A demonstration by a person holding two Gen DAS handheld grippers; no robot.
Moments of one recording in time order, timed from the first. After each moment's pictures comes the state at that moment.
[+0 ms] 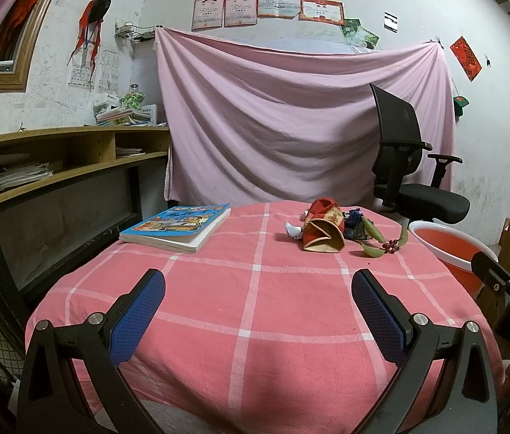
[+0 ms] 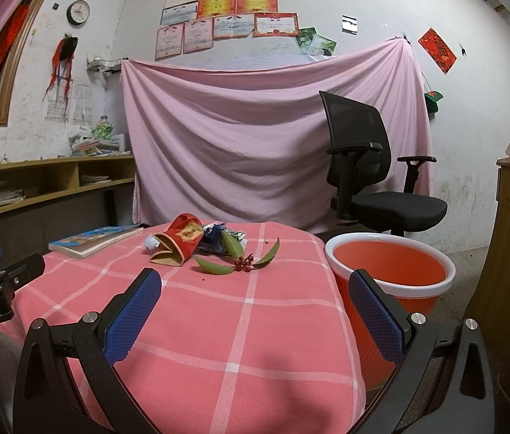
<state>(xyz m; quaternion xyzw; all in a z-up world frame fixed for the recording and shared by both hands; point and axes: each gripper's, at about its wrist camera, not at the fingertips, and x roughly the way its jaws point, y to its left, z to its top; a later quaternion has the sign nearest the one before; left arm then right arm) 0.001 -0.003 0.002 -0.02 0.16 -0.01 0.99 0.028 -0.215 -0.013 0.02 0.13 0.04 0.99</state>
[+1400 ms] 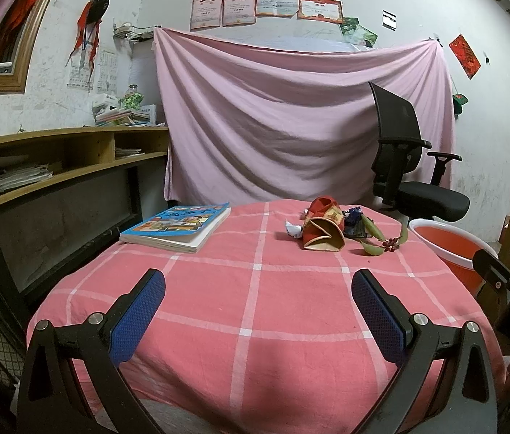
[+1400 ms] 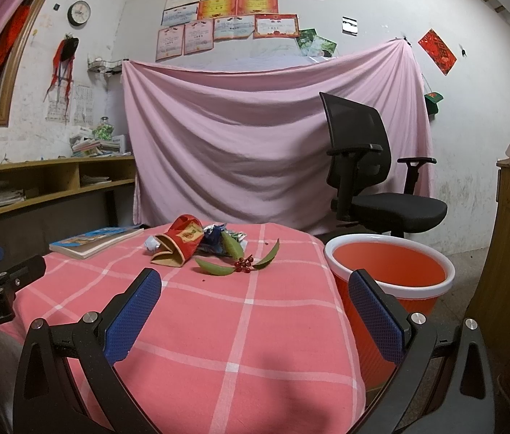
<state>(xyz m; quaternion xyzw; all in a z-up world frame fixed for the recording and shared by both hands) 0.000 -0.005 0.002 -0.02 0.16 -0.01 0.99 0.025 -0.214 -0.009 0.02 0.13 0.04 0.99</state>
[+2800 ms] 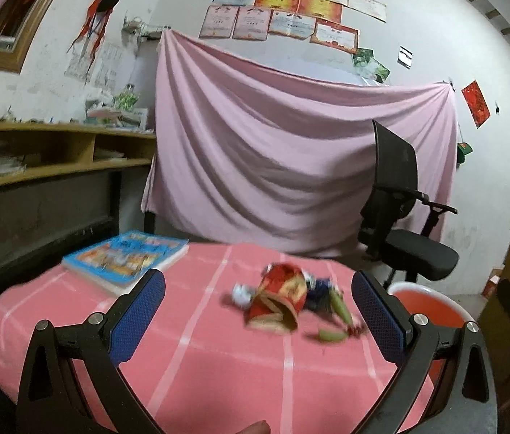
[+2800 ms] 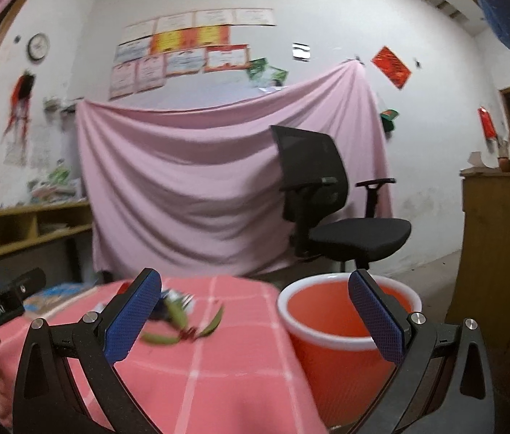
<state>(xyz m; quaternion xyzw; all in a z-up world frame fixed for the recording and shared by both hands) 0.078 -0.045 0.054 -0.09 0.11 -0.02 0.99 0.071 -0.263 0.036 0.06 0.06 -0.05 1.00</state>
